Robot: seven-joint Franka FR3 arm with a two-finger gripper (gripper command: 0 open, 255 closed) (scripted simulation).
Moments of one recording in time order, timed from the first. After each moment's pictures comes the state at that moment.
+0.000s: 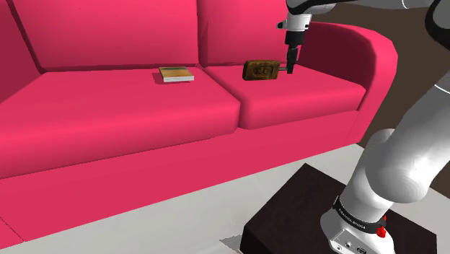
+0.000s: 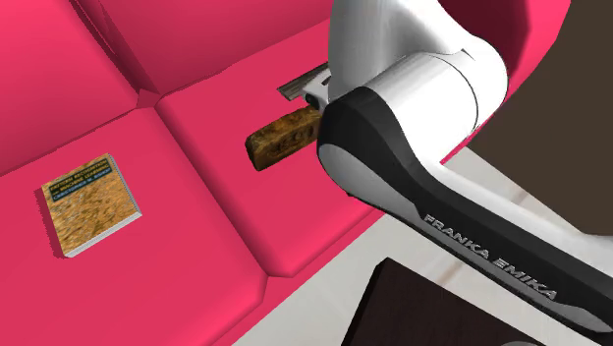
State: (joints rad) arm 0.17 -0.20 -0.52 -1.83 -0.16 1.62 -0.90
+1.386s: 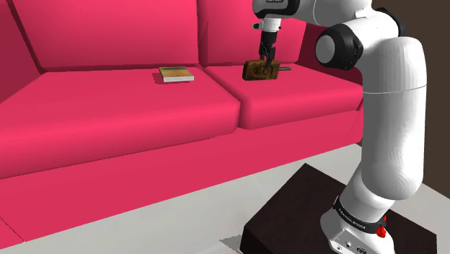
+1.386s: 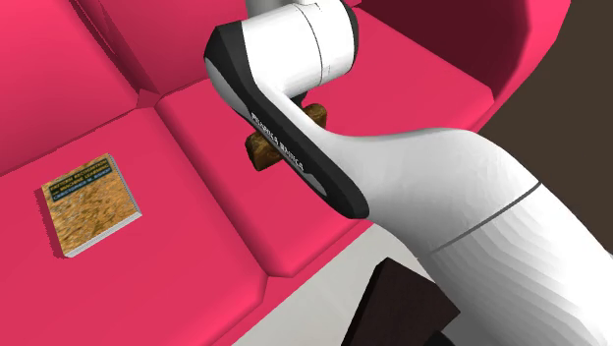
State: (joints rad) arm 0.02 0.41 -0.57 -1.18 0.18 1.56 -1.48
